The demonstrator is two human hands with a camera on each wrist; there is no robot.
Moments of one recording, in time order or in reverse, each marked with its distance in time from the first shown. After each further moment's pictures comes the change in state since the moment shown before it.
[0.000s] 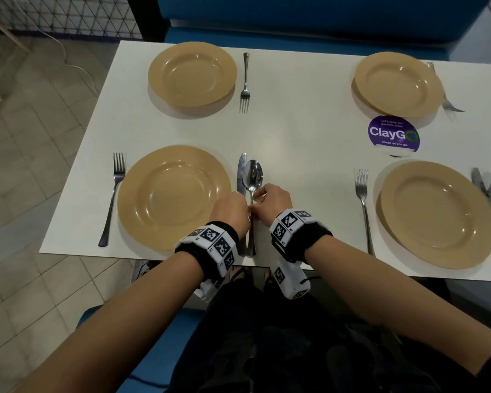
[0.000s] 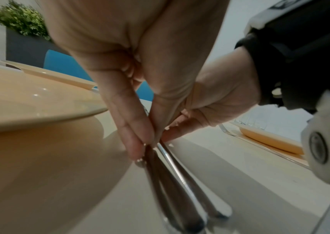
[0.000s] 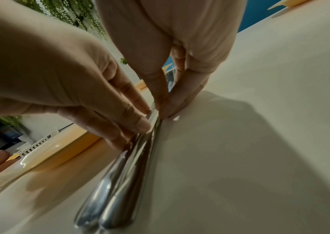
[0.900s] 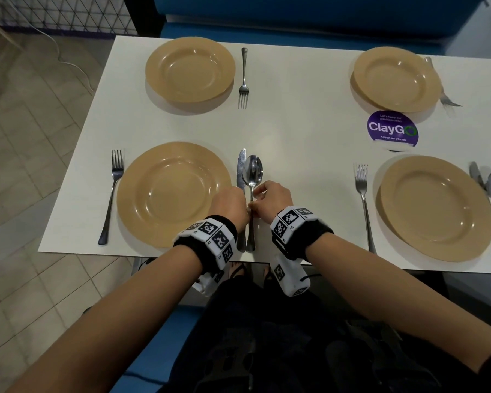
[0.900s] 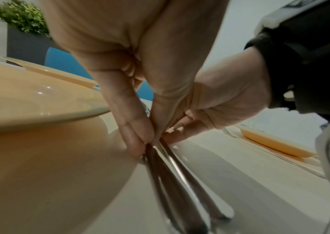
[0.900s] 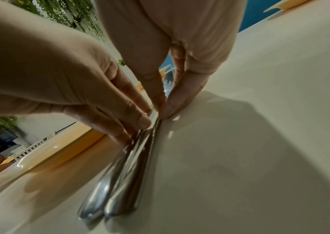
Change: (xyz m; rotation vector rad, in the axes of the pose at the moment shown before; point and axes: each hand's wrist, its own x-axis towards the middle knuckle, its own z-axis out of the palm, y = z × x) left_hand 0.005 -0.005 -0.001 -0.007 -0.010 0.013; right_hand -0.004 0.002 0.001 -0.005 0.032 0.001
